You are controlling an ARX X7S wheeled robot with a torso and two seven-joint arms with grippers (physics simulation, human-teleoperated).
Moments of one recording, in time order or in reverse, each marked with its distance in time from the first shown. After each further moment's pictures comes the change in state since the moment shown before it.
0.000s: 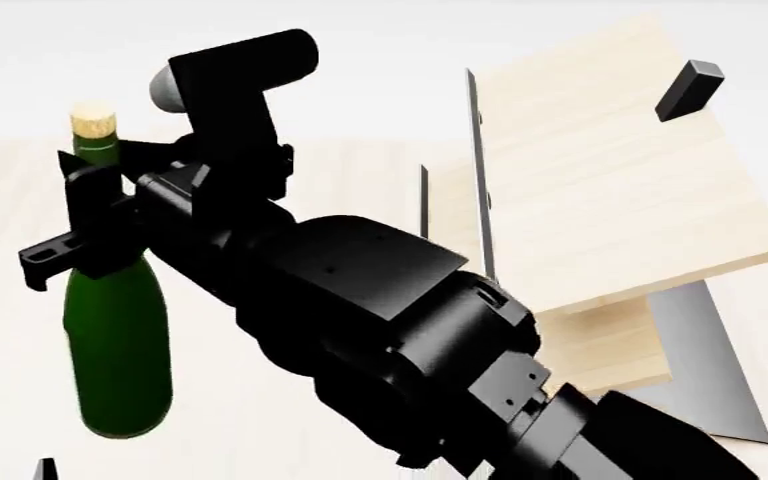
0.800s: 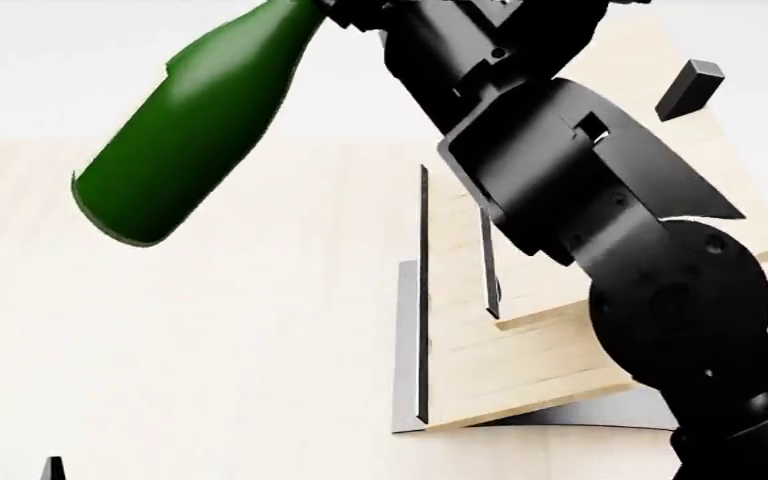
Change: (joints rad) left arm -0.012 -0.003 0.010 -0.007 0.000 -0.009 -0.006; right arm -0.001 0.232 0.391 -0.107 0.503 -0.045 0.286
